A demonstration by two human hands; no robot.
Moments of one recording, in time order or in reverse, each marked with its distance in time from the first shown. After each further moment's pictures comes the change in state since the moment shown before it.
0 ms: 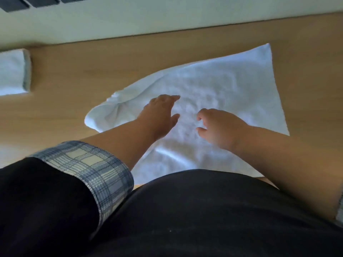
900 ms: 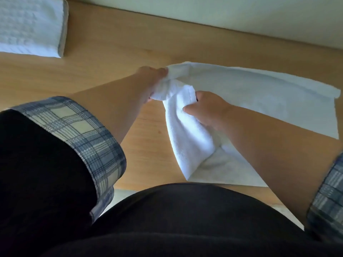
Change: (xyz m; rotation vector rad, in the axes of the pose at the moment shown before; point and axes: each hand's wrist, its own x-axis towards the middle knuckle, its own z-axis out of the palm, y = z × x) left_hand 0.019 -0.260 -0.067 -1.190 0.076 -0.585; right_hand 0.146 -0.246 0.048 0.289 -0.042 0.335
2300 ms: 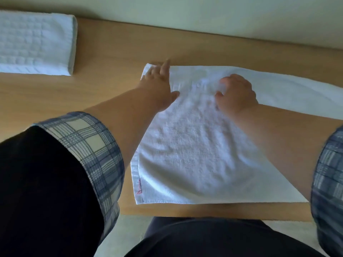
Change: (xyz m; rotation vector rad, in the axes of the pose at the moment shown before) left_hand 0.044 -0.010 -0.027 1.160 0.027 0.578; right_hand 0.085 0.028 -0.009 -0.297 0.483 -0.002
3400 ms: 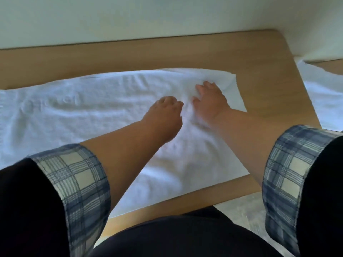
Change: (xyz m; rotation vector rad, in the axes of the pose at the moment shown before) left_hand -0.001 0.336 0.091 0.054 -0.033 0.475; right_hand -0.009 0.281 -0.068 0.024 -0.084 0.150
